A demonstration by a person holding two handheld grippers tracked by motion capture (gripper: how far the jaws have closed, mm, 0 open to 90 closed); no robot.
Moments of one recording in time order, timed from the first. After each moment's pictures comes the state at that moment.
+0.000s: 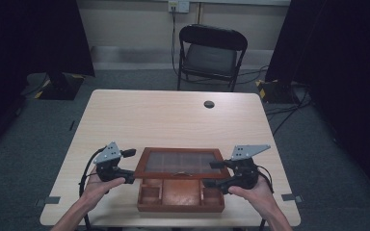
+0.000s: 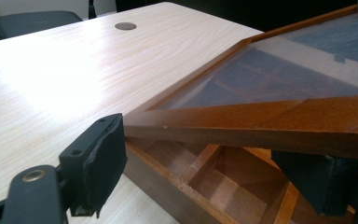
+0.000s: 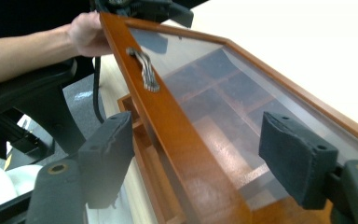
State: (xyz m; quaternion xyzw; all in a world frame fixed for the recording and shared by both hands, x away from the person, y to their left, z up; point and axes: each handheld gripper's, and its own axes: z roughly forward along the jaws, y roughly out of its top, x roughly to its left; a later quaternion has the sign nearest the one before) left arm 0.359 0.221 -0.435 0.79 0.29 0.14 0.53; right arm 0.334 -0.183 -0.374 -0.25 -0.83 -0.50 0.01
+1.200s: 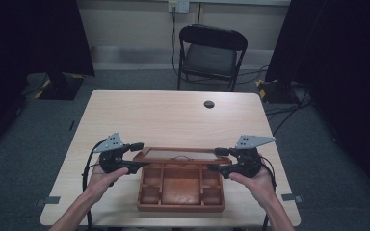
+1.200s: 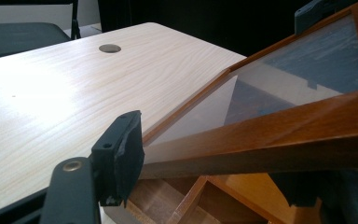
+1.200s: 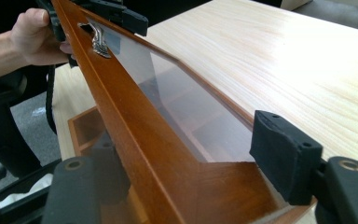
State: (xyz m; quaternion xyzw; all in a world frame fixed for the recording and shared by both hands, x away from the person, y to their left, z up) left arm 0.372 0.210 -0.411 0.77 0.28 0.11 0.56; right arm 0.357 -0.193 -0.368 -0.27 -0.81 -0.51 -0.07
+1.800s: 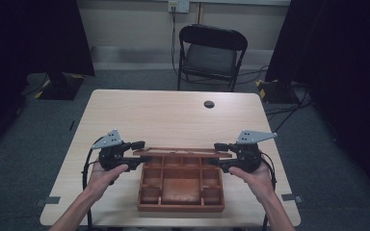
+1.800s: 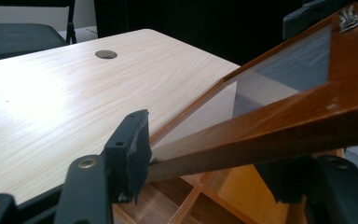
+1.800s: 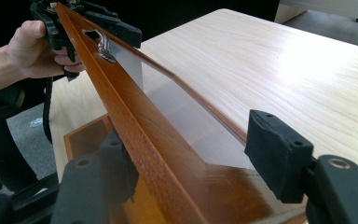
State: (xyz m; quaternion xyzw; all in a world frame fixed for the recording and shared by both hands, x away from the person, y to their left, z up) left arm 0.375 0.211 -0.404 0.77 0.28 0.09 0.57; right arm 0.365 -0.192 -0.361 -0.28 -0.80 -0.52 -0.07
